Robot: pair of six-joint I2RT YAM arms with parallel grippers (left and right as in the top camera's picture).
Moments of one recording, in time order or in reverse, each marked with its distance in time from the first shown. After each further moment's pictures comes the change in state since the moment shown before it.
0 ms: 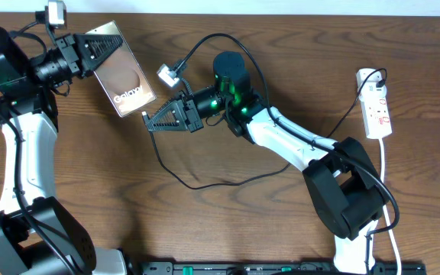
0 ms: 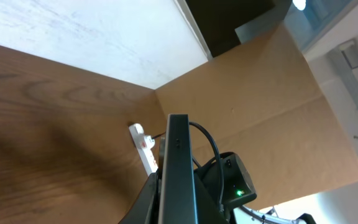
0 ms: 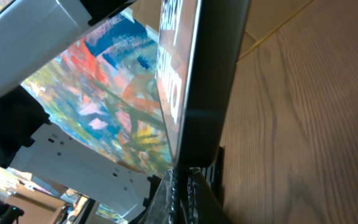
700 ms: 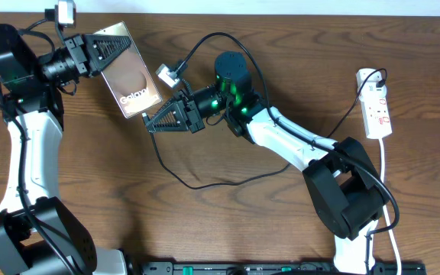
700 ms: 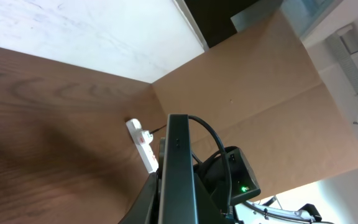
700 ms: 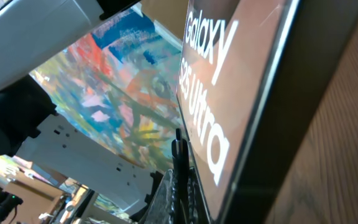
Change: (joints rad) left arm -0.035 0.000 0.000 0.000 0.005 0.034; right arm 0.000 0.000 0.000 0.050 -0.030 0.005
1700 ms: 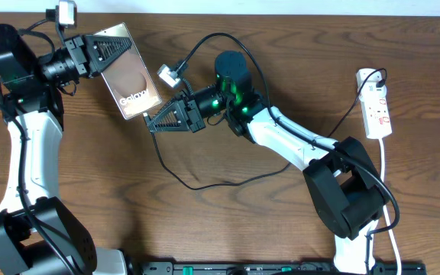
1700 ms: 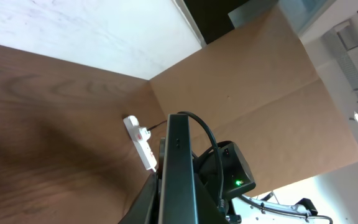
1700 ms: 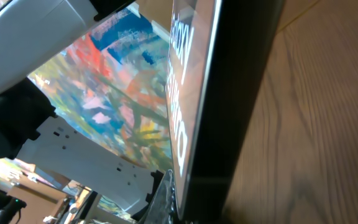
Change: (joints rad) left arm 0.000 0.000 0.000 0.000 0.020 0.000; right arm -0.005 0.000 0.000 -0.027 0.000 0.000
